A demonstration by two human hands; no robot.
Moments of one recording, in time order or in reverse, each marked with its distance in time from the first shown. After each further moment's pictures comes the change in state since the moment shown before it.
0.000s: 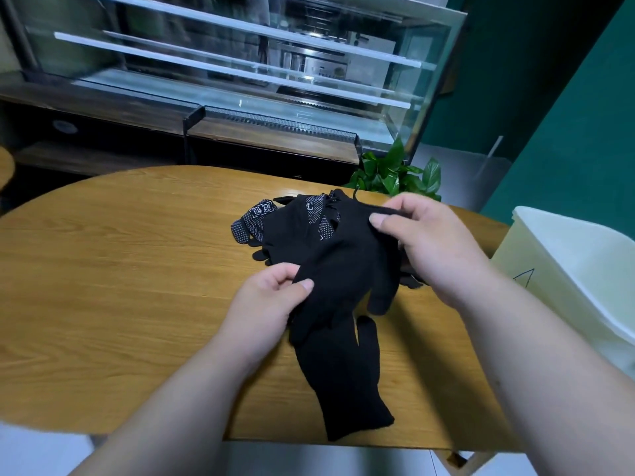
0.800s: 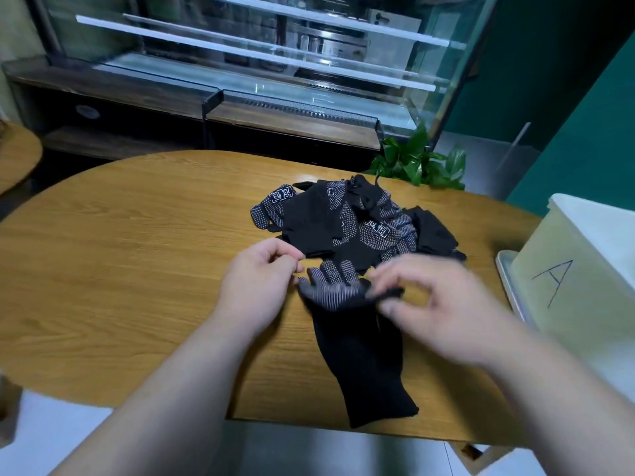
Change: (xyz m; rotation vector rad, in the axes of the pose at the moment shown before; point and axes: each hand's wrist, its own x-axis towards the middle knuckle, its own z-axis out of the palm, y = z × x) left_hand 0.014 0.001 -0.028 0.288 0.293 -0.013; right_hand -0.040 0.048 0.011 -0.427 -0.278 -0.490
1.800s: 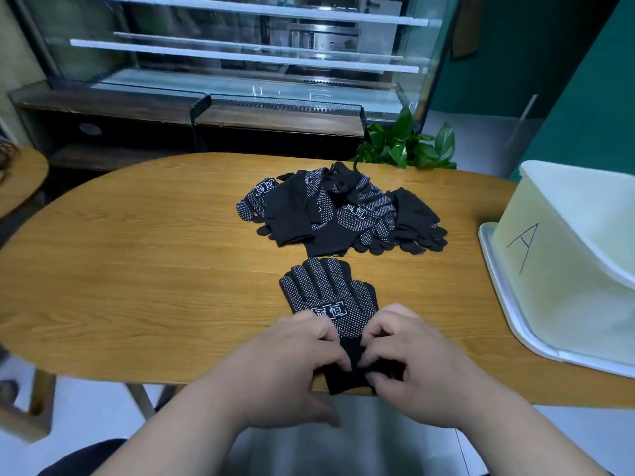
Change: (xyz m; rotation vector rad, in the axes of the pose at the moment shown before) left_hand -0.084 -0.028 0.020 0.942 -0.754 0.721; right_hand -0.091 0.040 0.048 -0.074 -0.121 -0.054
